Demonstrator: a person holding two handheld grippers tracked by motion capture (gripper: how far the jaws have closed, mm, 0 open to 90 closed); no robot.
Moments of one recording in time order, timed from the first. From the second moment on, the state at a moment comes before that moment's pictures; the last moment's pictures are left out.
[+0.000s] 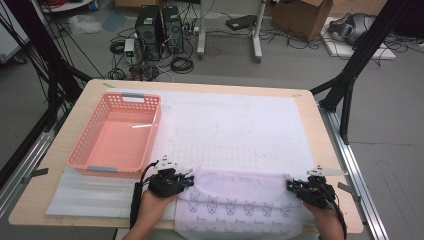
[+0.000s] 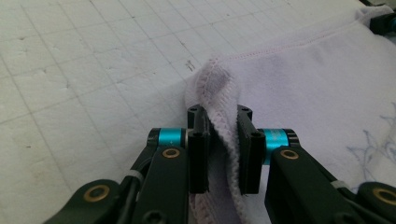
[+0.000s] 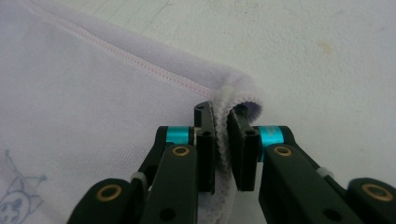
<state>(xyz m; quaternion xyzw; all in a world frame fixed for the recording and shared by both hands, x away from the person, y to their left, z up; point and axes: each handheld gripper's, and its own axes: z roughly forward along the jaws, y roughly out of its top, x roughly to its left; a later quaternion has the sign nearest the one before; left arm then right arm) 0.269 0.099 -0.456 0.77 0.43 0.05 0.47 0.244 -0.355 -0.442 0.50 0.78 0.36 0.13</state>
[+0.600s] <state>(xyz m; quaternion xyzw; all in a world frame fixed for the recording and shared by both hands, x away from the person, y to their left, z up) 0.318 0.101 -0.421 0.73 0.45 0.12 0.49 0.290 -0.357 -0.424 0.49 0.75 0.41 0.17</state>
